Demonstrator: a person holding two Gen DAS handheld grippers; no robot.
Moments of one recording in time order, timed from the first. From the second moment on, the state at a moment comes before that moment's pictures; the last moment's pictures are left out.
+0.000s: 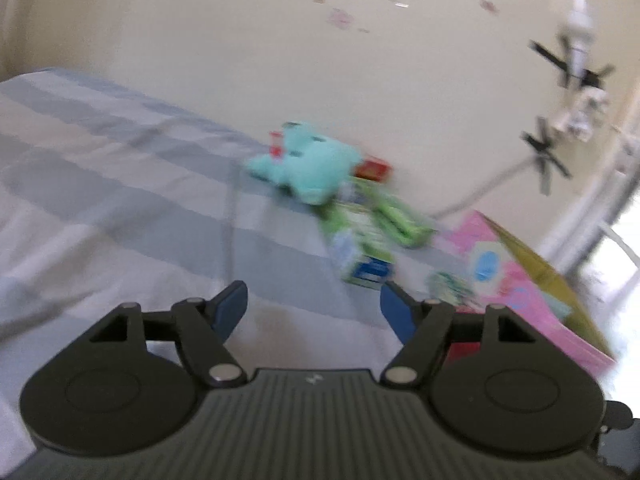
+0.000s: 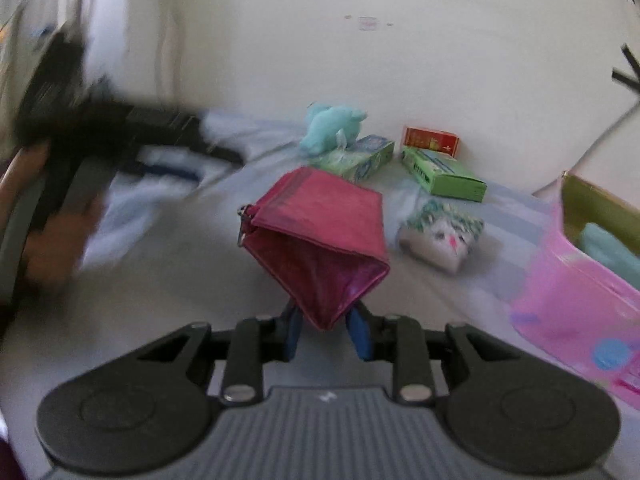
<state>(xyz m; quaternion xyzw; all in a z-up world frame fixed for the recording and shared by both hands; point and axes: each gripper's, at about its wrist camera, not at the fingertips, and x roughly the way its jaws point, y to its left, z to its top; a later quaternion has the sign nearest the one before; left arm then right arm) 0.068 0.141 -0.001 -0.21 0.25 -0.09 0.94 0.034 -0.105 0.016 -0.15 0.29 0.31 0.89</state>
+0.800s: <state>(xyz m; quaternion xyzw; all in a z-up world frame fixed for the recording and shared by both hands) 0.049 0.031 -0.002 -0.14 0.34 -0.27 0.89 0.011 -0.162 0.019 0.03 0.32 0.33 0.89</state>
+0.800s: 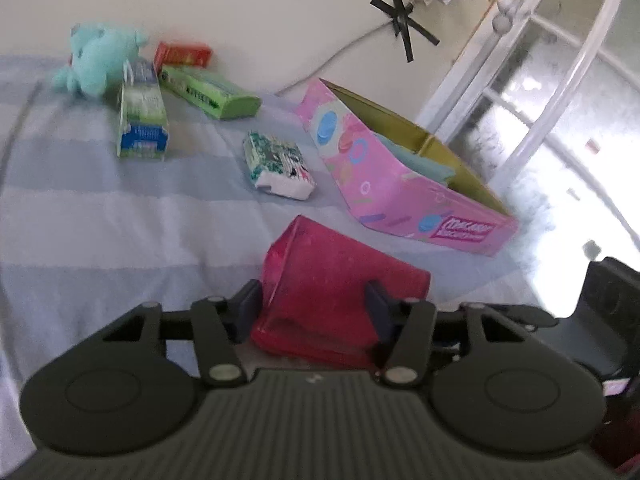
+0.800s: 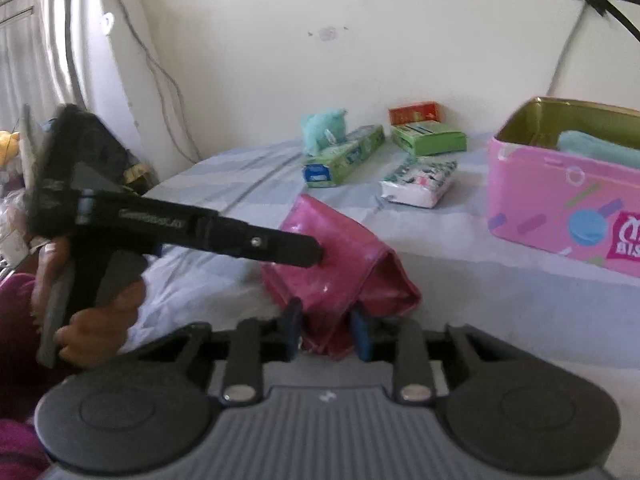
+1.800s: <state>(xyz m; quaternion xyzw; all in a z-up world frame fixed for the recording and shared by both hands) 0.161 -0.129 0.068 -0.05 0.30 -0.23 0.93 0.103 -0.292 0.043 0.11 0.21 0.12 0.96</state>
